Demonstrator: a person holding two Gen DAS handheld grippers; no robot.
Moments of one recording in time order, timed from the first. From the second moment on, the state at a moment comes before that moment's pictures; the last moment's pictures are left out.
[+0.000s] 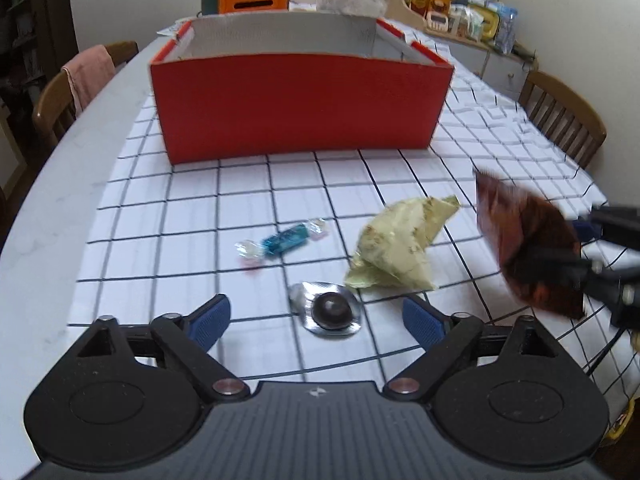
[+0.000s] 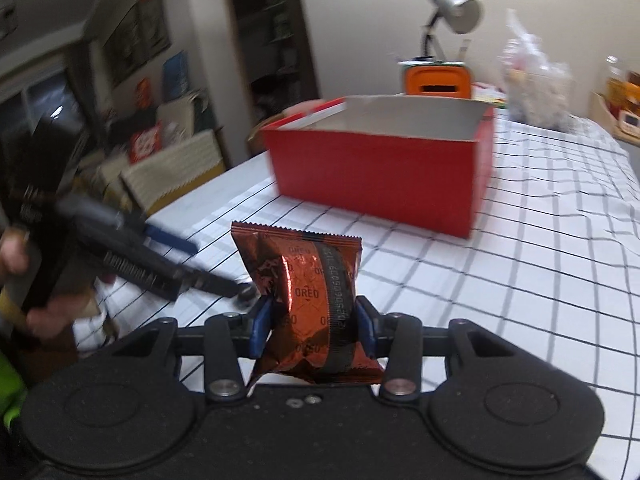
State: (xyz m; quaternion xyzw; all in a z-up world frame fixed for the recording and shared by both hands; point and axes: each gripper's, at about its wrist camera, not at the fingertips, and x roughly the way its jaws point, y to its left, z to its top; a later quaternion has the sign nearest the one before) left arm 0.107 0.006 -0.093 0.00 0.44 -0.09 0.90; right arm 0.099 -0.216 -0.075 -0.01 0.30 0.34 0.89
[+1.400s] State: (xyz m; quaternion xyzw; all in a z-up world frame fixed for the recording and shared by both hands) left arm 0.091 0.002 -0.097 -0.02 0.39 -0.02 0.92; right arm 0.135 -0.250 -0.086 0.08 0.30 0.28 0.91
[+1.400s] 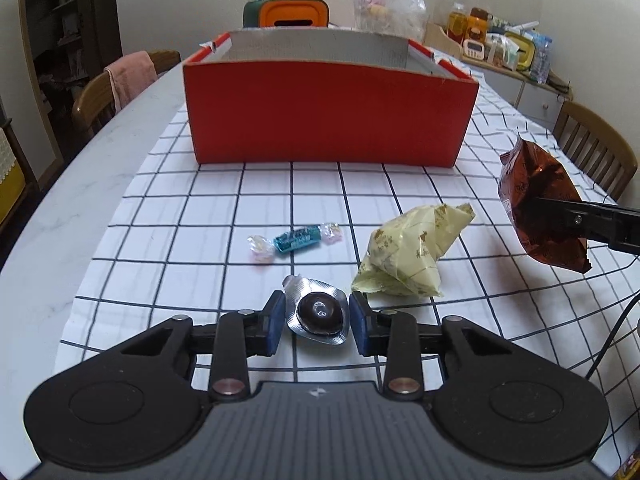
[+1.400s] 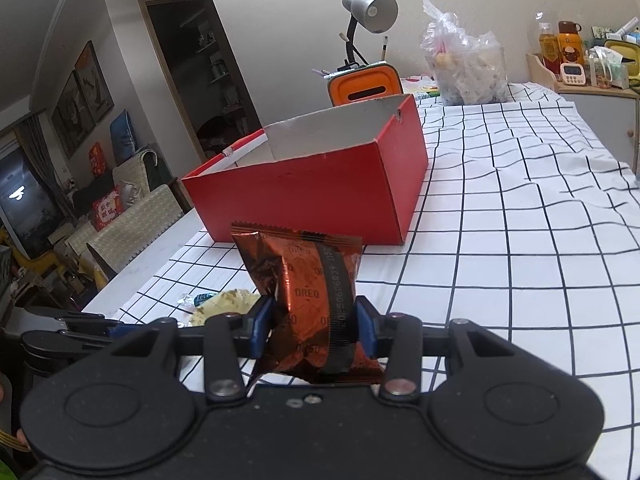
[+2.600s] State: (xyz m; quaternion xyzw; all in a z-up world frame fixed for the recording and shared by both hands) left arm 0.210 0.016 0.039 0.03 0.27 0.00 0.96; right arm 0.292 -0.160 -0.015 -0.06 0.31 0.19 0.93
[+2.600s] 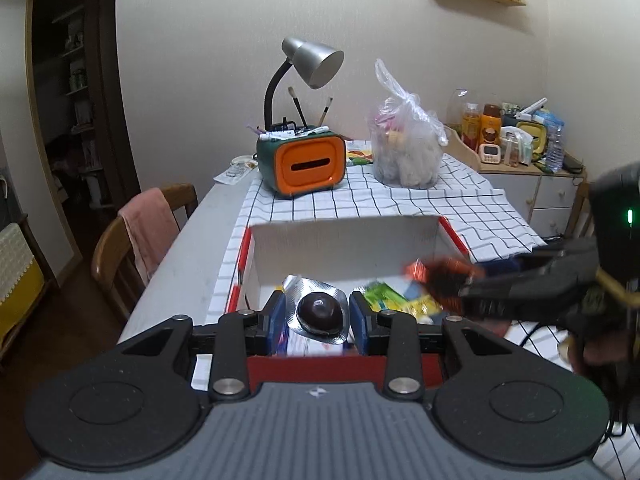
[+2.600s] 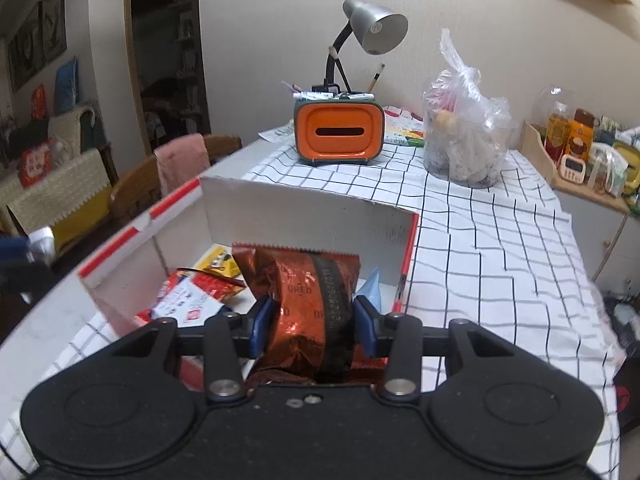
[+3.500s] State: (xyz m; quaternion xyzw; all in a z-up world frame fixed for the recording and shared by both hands) left arm 0.322 0.002 -0.059 0.07 0.43 0.01 0.90; right arm 0.318 -0.133 -0.047 -0.10 0.36 0.20 0.91
